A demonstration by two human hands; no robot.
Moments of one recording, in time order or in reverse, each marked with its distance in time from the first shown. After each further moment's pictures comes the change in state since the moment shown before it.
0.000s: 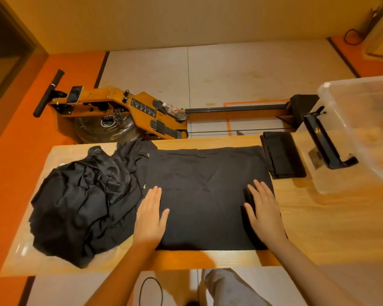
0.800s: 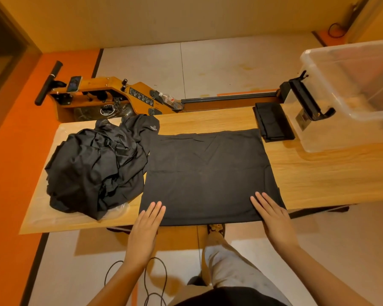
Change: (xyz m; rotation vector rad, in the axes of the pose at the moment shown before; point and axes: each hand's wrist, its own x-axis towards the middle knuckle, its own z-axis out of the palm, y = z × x) left_hand -0.145 -0.057 0.015 0.262 -0.091 0.234; right_hand -0.153 0.040 0.028 -0.160 -0.041 -0.126
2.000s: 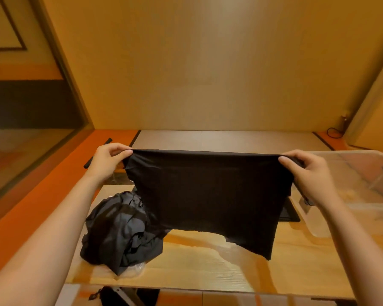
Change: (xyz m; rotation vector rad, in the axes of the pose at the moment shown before) left_hand 0.111 -0.044 -0.355 -0.692 0.575 -0.153; right_hand 0.114 -0.092 -0.330 0.881 0.448 -0.171
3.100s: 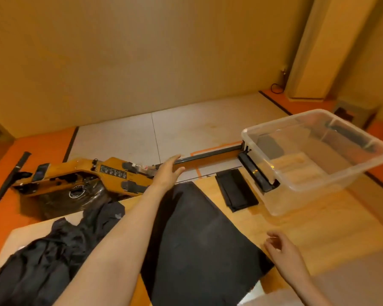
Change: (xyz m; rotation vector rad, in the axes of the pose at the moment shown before) left_hand 0.080 0.008 0.370 0.148 -0.594 0.064; right_hand -0.112 0.221 -0.006 -0.237 0.057 0.876
